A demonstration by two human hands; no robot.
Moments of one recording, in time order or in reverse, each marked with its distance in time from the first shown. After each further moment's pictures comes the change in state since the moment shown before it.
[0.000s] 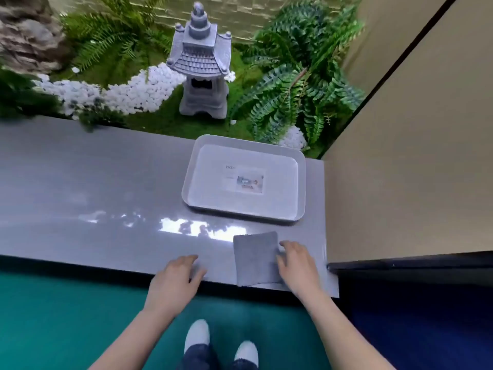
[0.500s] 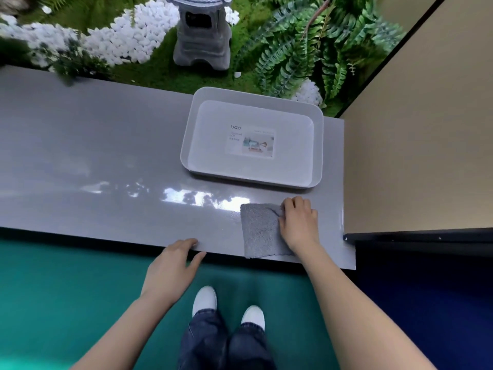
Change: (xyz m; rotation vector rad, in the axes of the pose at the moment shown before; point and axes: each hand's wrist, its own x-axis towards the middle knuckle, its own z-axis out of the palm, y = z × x) left_hand 0.002 -0.031 0.040 -0.117 0.018 -0.062; right_hand 0.050 -0.007 0.038 -0.139 0.144 -0.013
